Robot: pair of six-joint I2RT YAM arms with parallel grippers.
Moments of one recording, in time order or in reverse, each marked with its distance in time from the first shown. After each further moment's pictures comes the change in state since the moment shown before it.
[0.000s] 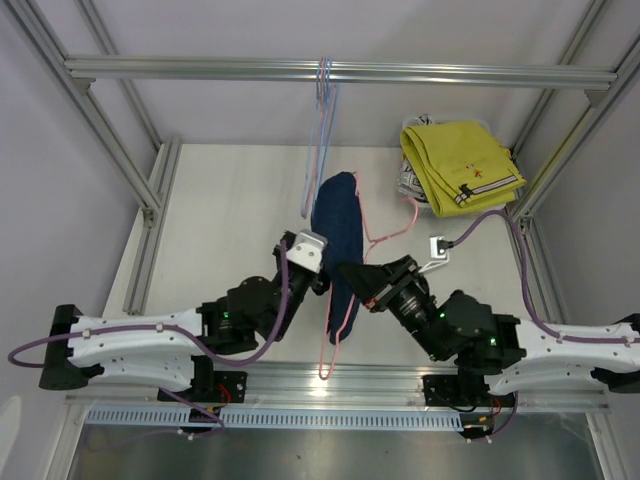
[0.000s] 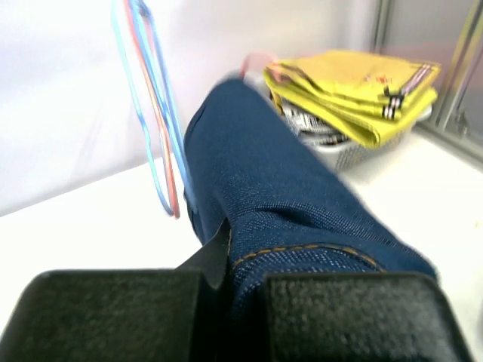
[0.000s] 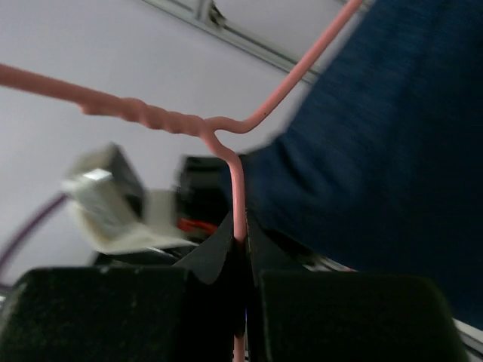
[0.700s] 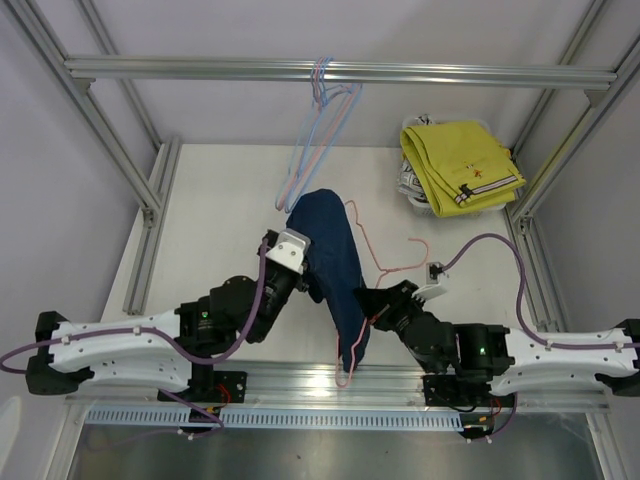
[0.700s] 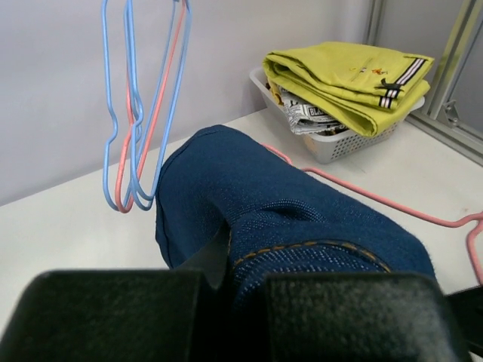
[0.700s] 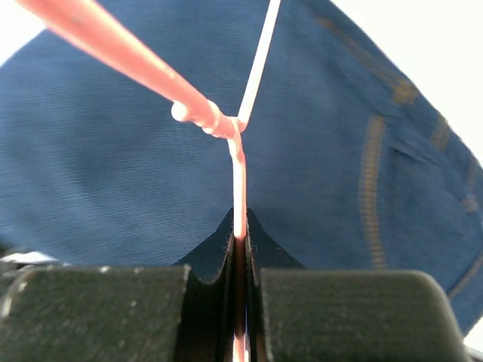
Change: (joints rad) left arm 0.010 -0.124 0.000 -0.156 0.025 -0.066; right arm 0.005 -0.067 -0.249 -0.320 0.141 0.229
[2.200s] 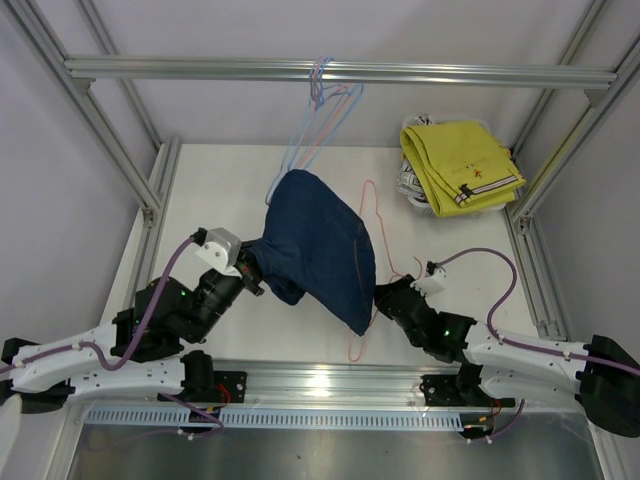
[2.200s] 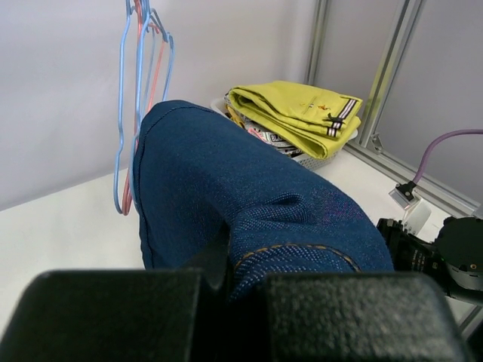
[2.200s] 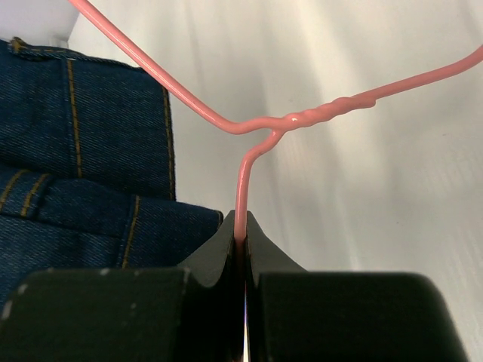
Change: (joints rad) left arm 0.049 -0.325 0.000 -0.220 0.212 -0.092; right arm -0.481 0.182 -0.297 0.137 -0.291 0.135
